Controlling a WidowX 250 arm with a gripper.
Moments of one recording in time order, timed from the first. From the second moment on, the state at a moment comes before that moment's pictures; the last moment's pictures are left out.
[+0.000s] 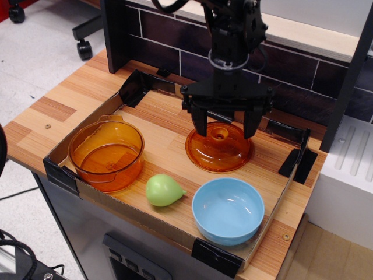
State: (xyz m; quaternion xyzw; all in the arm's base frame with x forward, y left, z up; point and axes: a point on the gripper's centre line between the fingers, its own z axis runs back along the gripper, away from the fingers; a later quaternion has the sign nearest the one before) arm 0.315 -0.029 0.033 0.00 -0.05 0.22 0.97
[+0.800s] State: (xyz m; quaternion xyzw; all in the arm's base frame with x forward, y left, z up) arm 0.315 -0.024 0.017 0.01 -0.05 0.23 0.97
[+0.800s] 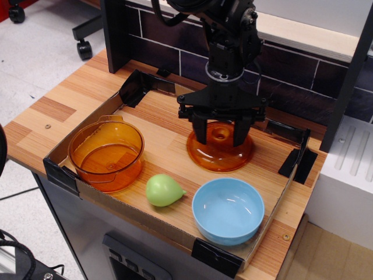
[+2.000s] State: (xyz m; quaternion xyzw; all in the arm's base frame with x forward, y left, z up) arm 0.291 0.014 0.093 -0.03 -0.04 0.23 0.97
